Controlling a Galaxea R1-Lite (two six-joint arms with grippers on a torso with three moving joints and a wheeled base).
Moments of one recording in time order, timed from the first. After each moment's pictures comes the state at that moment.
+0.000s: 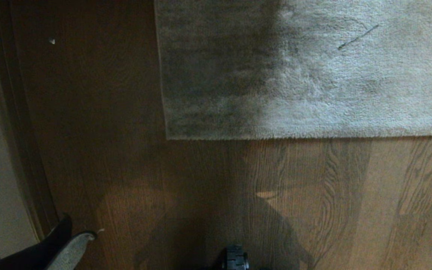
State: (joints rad) left arm 0.00 0.00 0.00 0.00 0.02 -0.08; right arm 0.00 0.00 0.00 0.00 -0.01 0.00
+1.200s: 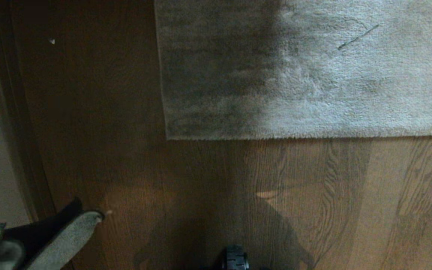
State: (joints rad) left arm -0.03 0.33 -0.13 -0.14 -0.04 -0.10; right arm 0.00 0.00 0.00 0.00 -0.01 0.00
